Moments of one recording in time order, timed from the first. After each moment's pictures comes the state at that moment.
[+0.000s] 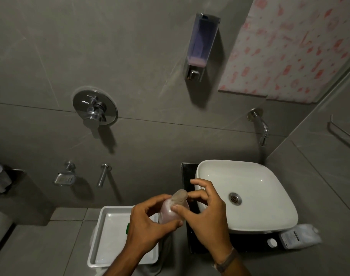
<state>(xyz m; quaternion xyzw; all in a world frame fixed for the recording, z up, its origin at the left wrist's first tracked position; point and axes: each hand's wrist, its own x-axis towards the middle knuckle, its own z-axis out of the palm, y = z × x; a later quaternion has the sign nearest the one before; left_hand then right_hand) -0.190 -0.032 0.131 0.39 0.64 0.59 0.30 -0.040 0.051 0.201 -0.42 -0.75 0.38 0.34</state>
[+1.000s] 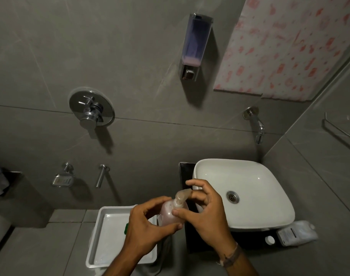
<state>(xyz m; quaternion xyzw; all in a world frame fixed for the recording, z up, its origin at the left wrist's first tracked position) -0.184 -0.035 0.130 0.42 0.62 0.59 0.30 -0.029 0.055 0.207 -0.39 -0.72 0.47 0.32</state>
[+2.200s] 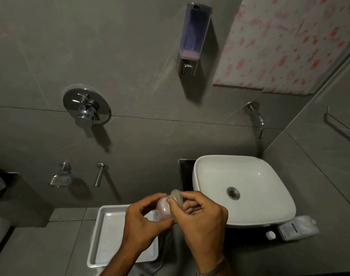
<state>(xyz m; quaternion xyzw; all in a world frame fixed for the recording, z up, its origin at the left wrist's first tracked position) -0.195 -0.026 0.118 0.40 0.63 0.59 0.29 -0.056 0.025 0.209 -0.45 -0.73 0.25 0.45</state>
